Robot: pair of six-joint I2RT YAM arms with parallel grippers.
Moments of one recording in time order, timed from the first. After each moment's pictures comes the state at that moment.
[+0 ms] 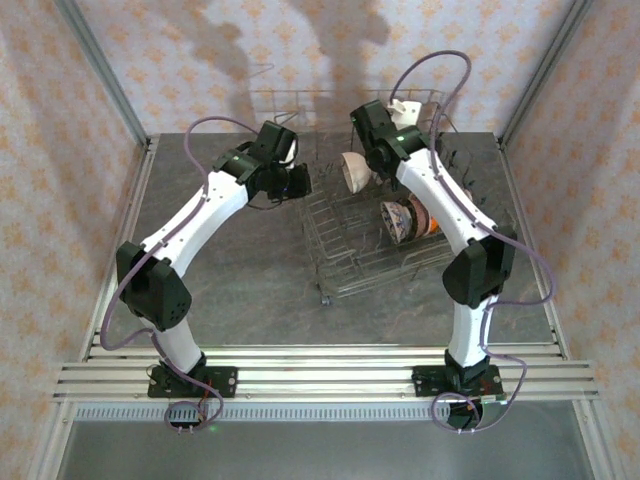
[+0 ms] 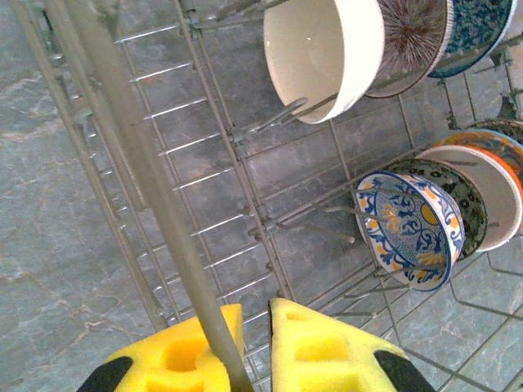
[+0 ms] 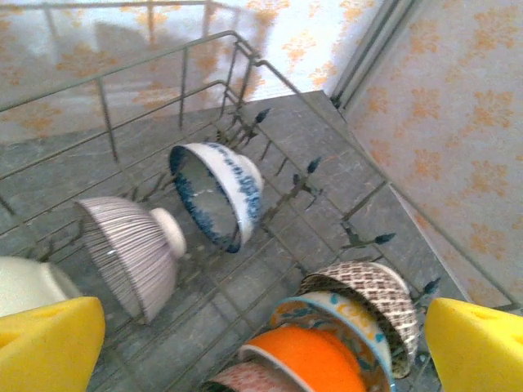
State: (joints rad) left arm -0.42 1.75 1.73 -0.88 0.15 -0.62; right arm 0.48 1.90 2.02 -1.06 0.86 0.55
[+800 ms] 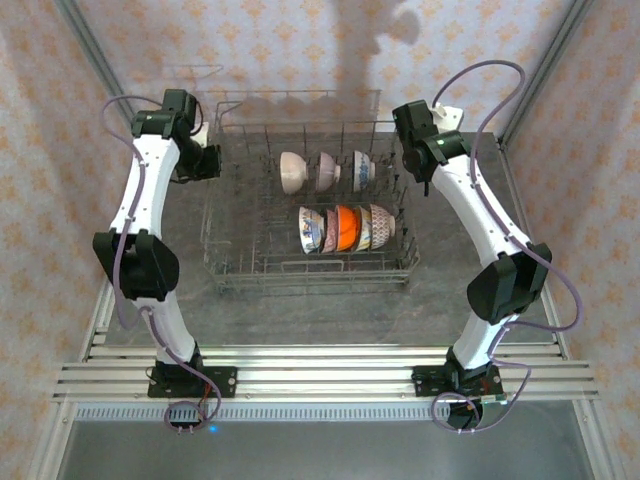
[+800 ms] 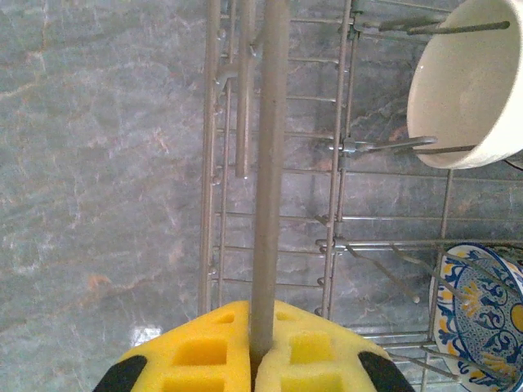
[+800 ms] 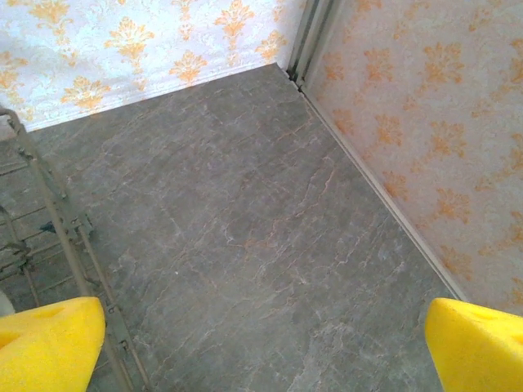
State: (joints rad) left arm 0.04 1.92 2.10 -1.36 0.15 -0.18; right arm 0.35 1.74 1.84 -1.04 0.75 0.55
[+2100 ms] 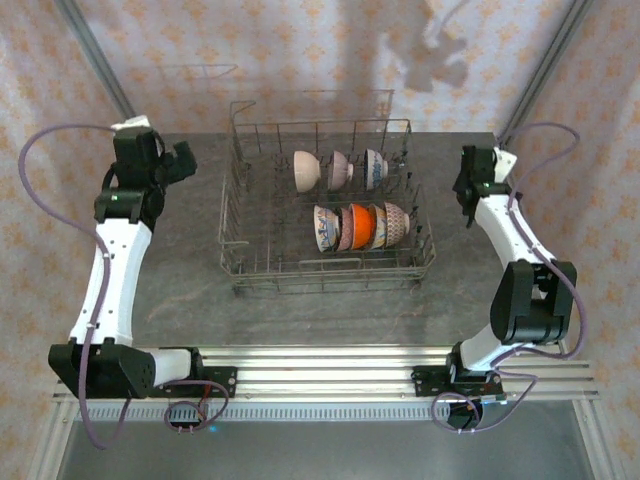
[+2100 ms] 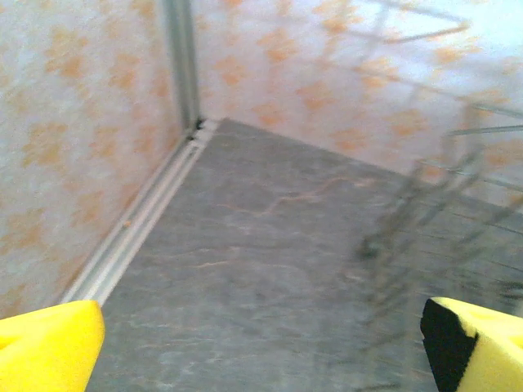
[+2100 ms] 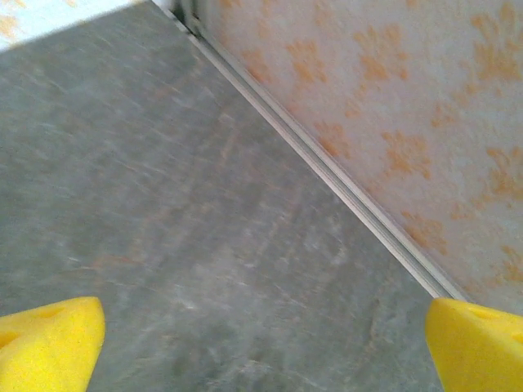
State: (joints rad) left arm 0.10 1.26 1.32 -0.60 -0.27 -0.25; right arm -0.04 1.55 1.17 -0.46 0.56 0.38
